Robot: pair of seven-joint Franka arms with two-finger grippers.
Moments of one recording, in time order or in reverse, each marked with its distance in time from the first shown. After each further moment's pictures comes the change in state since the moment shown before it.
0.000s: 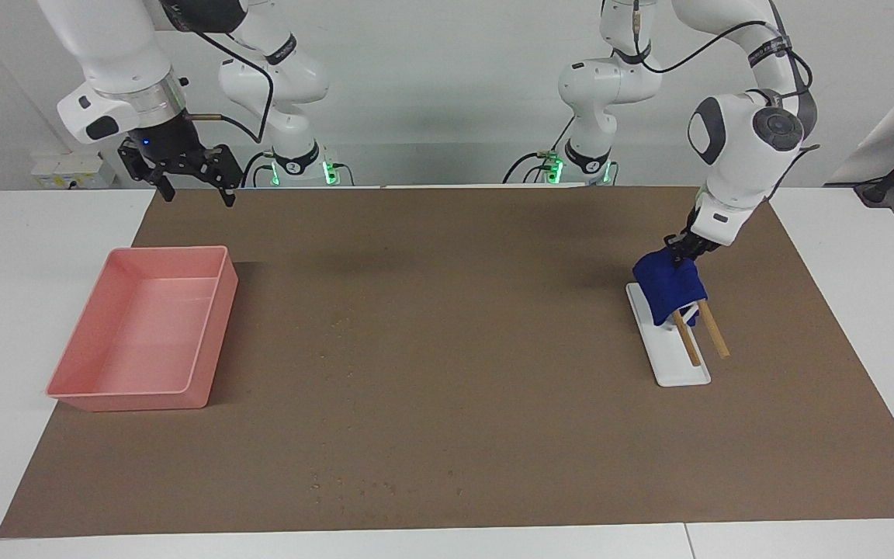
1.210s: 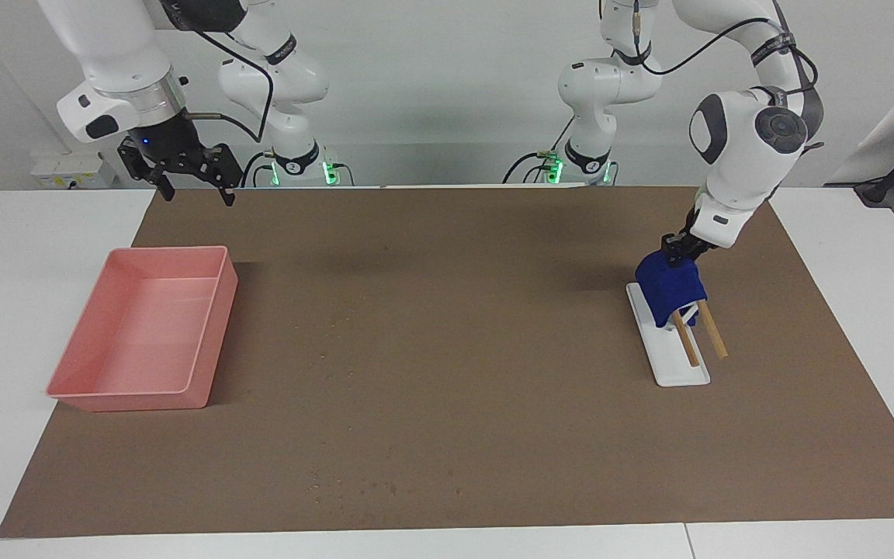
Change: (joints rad) left arm -0.006 0.027 -0.015 0.073 -0.001 -0.078 -0.038; right arm 0.000 -0.003 0.000 -0.002 0.000 0.000 0.000
